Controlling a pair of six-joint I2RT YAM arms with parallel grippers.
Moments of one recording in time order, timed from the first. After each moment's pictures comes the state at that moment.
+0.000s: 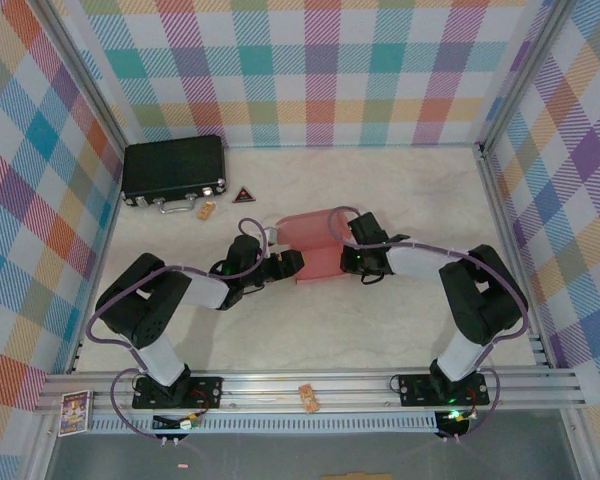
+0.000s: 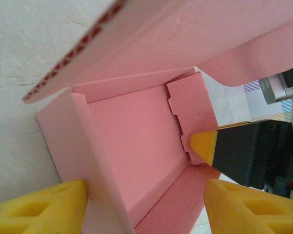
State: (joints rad) left arm -0.56 1.70 0.56 0.65 0.37 -0.82; right arm 0.55 1.68 0.89 -0.29 -0.03 0.60
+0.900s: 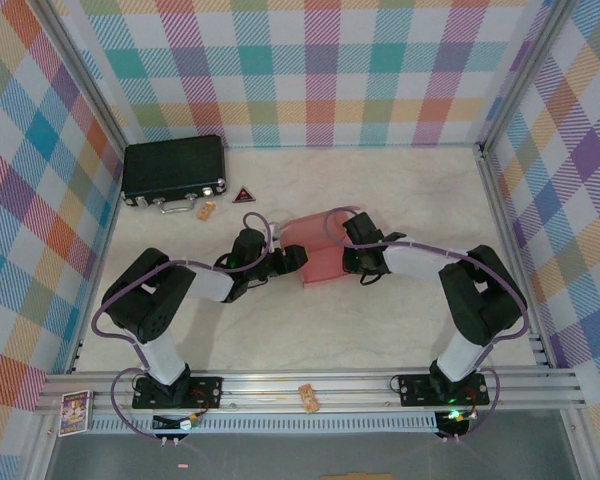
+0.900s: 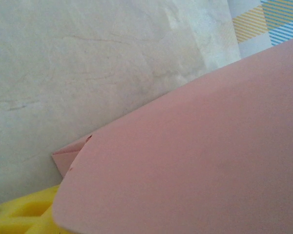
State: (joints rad) left arm -0.56 1.74 0.65 0.58 0.36 -0.80; right arm 0.58 1.68 0.93 -0.38 0.10 0.58
